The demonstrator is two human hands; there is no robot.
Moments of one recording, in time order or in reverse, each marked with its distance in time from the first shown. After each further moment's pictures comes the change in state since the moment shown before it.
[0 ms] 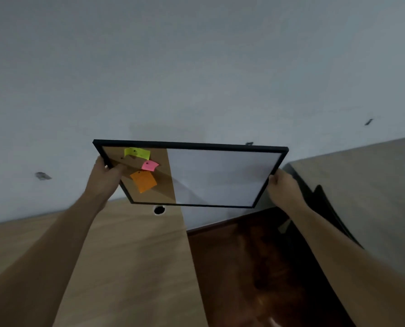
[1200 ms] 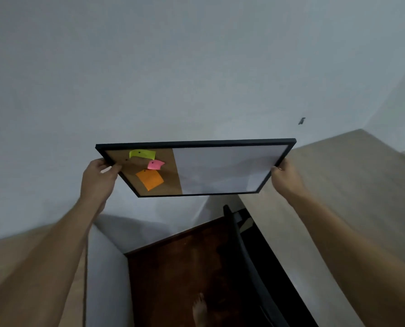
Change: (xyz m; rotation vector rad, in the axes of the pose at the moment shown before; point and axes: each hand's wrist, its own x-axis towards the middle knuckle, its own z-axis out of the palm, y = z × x) left_hand -0.002 0.069 0.403 0.016 0.008 -0.020; right_hand 0.211 0.268 -0.253 0.308 0.074 0.107
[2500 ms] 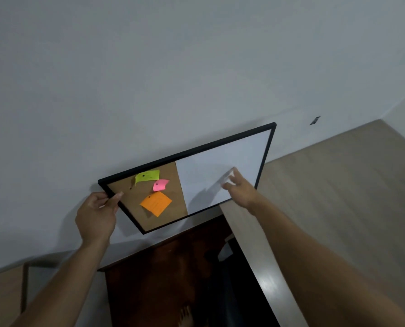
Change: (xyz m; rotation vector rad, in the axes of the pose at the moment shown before) left_hand 0.128 -0.067 0.207 -0.019 0.111 -0.209; right_hand 0.258 0.058 0.125 0.017 -0.505 0.233
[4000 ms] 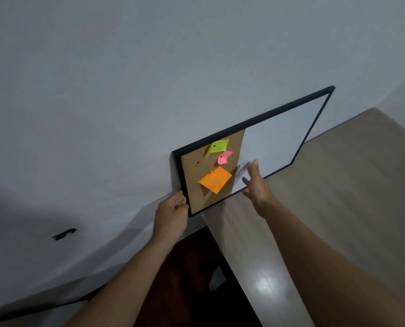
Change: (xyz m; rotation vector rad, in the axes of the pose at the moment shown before) left_hand -0.045 0.020 0.247 0.093 -0.604 -0.150; right_hand 0.090 0.035 -0.073 0.509 0.266 0.056
